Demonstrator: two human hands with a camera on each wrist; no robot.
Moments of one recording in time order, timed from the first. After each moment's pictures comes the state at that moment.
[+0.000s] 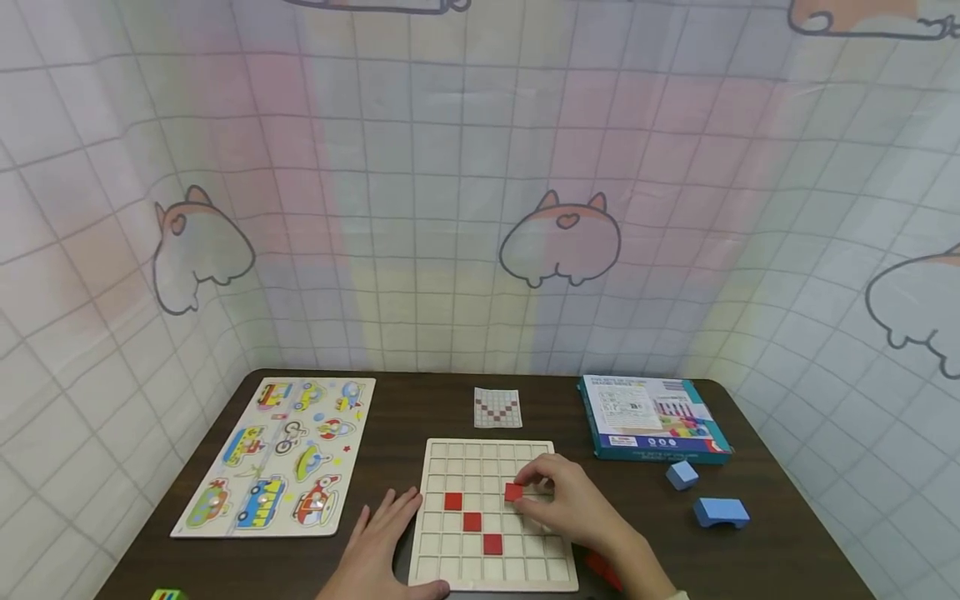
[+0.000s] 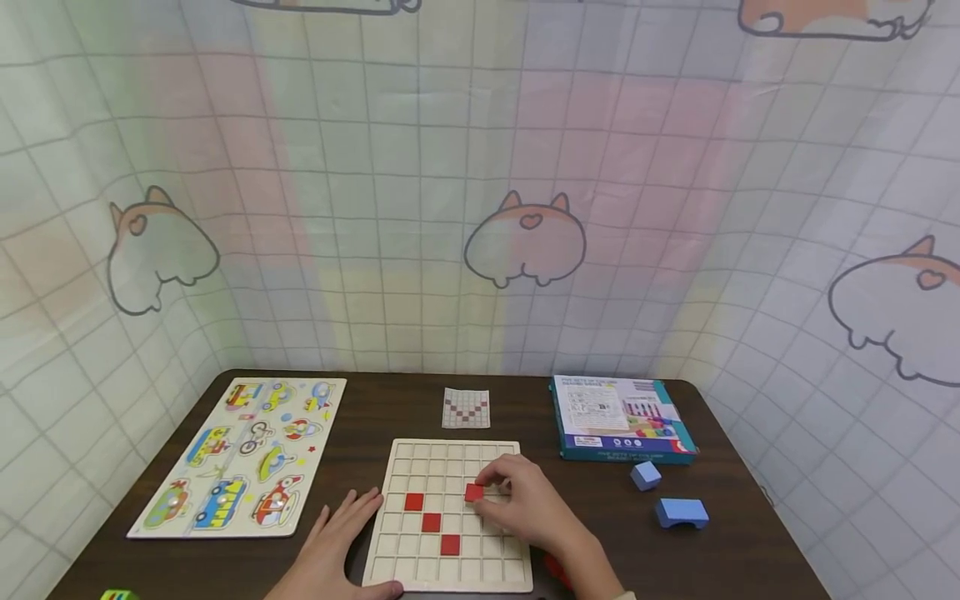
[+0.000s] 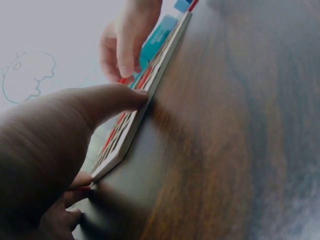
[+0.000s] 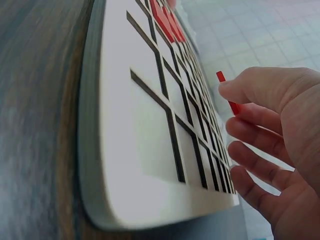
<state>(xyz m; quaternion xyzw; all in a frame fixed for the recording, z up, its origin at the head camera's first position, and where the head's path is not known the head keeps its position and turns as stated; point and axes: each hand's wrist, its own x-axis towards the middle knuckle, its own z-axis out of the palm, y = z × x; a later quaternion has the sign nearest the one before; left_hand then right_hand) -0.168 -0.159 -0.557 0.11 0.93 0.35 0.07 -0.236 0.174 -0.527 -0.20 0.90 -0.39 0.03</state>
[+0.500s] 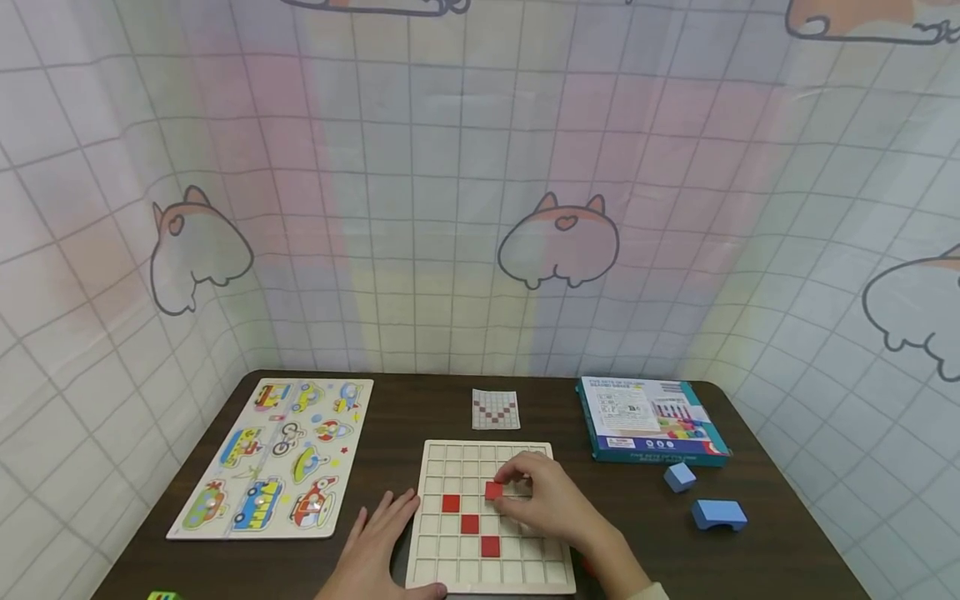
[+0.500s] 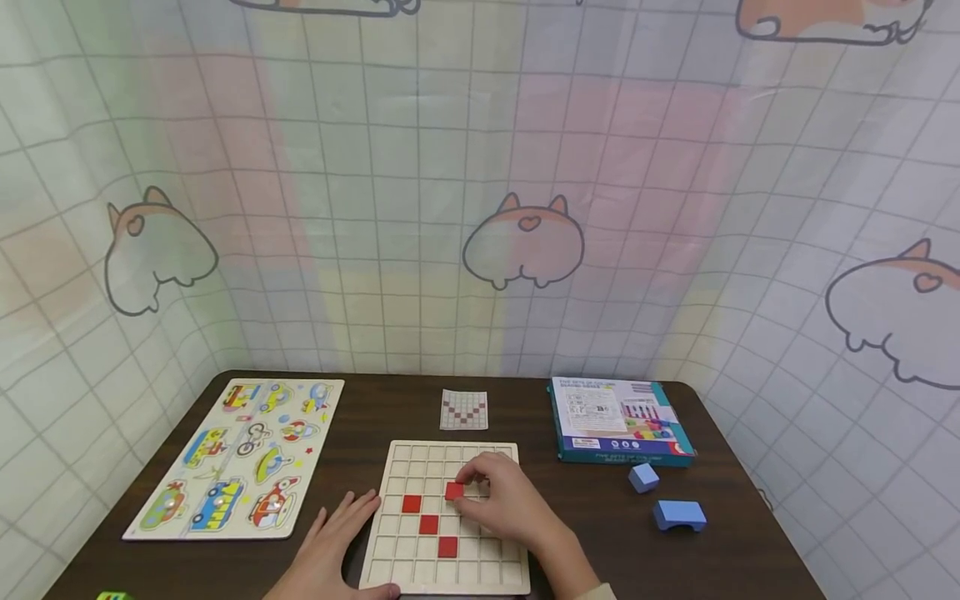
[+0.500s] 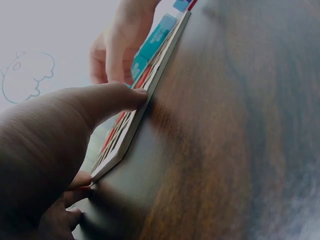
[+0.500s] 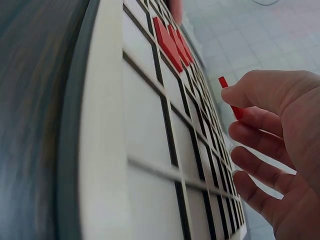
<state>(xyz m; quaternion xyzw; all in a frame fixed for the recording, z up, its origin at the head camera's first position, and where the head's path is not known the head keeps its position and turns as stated) -0.170 -0.160 -0.557 0.11 0.93 0.35 0.07 -0.243 0.148 -0.527 -0.23 0.89 -0.39 0.01</state>
